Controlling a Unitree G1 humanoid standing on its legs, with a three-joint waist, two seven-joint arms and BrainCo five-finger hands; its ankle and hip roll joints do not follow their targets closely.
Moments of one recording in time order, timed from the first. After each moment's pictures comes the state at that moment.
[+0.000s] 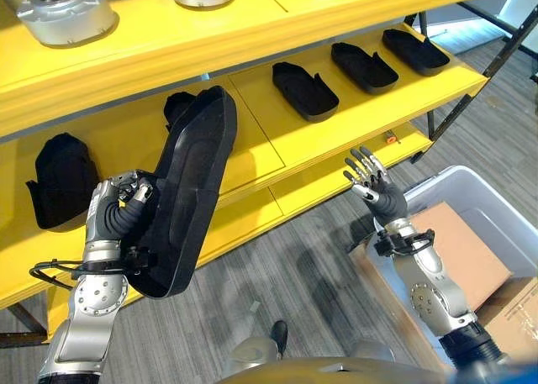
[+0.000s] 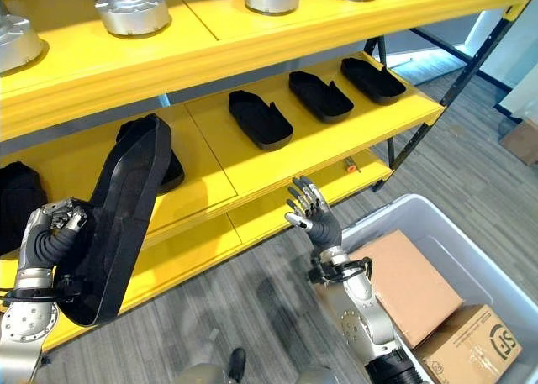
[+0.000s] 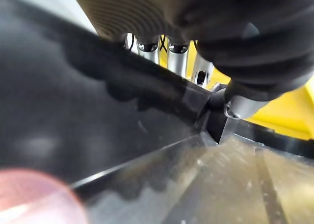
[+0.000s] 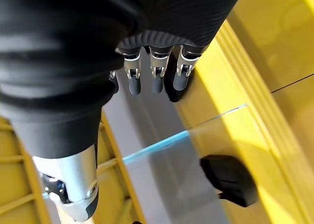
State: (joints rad) left arm 0.26 0.57 0.23 -0.09 0.19 -0.23 0.29; right arm -0.01 -0.37 0.31 -0.06 0.76 -0.17 0.07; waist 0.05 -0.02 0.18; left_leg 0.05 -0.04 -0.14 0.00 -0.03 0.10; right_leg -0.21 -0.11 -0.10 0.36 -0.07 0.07
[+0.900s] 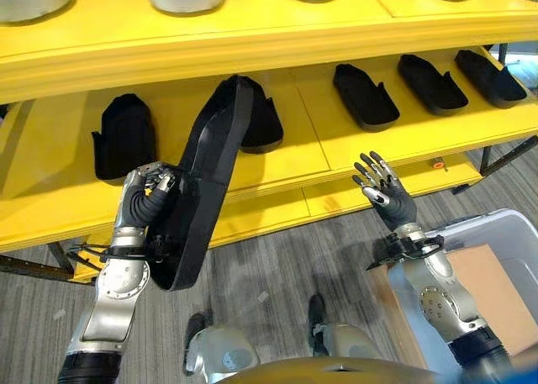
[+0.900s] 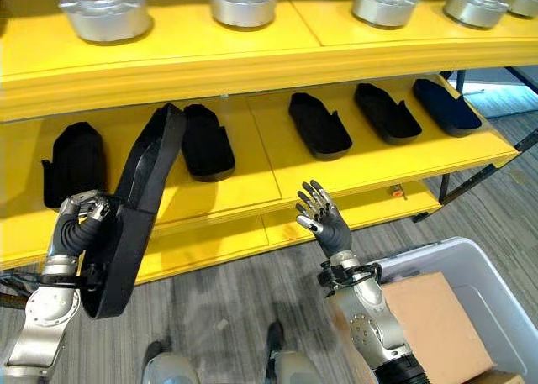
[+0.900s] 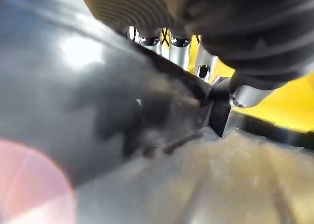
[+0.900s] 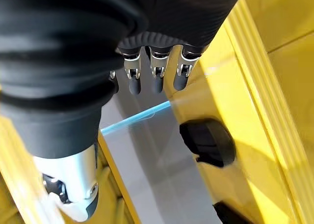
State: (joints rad) left arm 0.14 0.53 0.14 -0.09 0.13 -0.25 0.24; right arm -0.01 -0.41 0.28 -0.05 0.81 -0.19 0.06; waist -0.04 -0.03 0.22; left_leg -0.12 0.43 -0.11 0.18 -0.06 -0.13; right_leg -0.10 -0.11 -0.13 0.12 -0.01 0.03
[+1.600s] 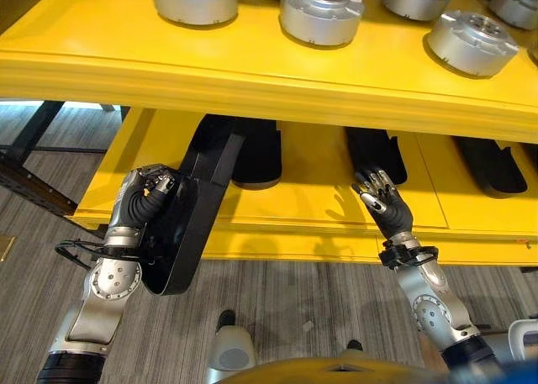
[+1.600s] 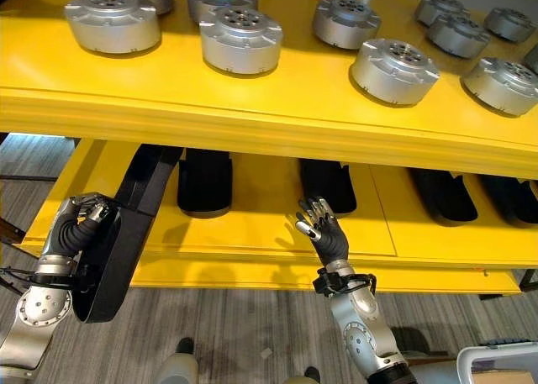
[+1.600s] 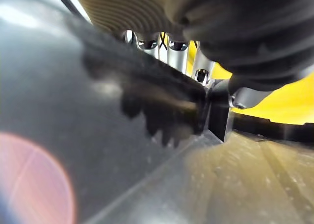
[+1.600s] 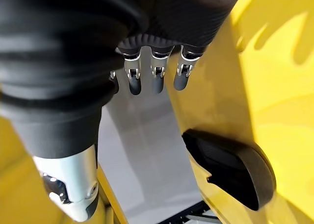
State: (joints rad) left arm 0.16 0.64 0.12 -0.09 0.13 -0.24 0.25; right arm 0.00 -0.35 0.29 -0.02 0.80 -0.20 0.04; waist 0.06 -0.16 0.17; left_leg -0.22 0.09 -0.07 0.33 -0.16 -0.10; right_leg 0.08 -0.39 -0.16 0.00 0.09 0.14
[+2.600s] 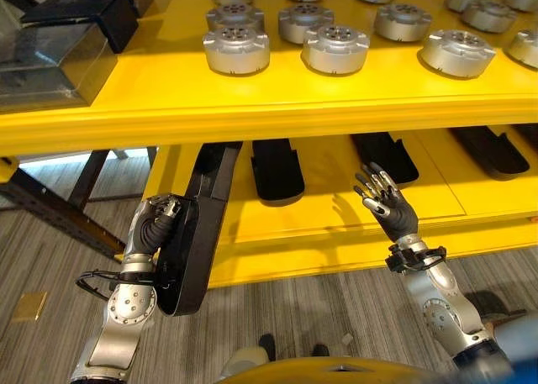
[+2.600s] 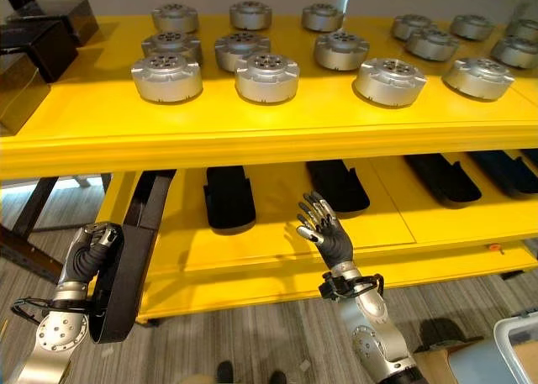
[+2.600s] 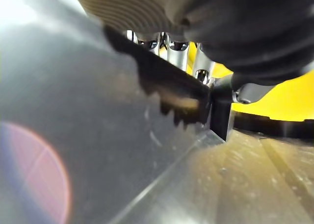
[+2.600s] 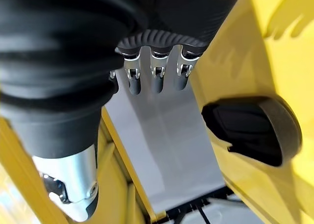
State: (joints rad) left arm 0.26 0.49 0.09 -0.06 0.13 -0.24 0.26; right arm 0.03 -0.42 0.30 -0.06 0.80 -0.20 0.07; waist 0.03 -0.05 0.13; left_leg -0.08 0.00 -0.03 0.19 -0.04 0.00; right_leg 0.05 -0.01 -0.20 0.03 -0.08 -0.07
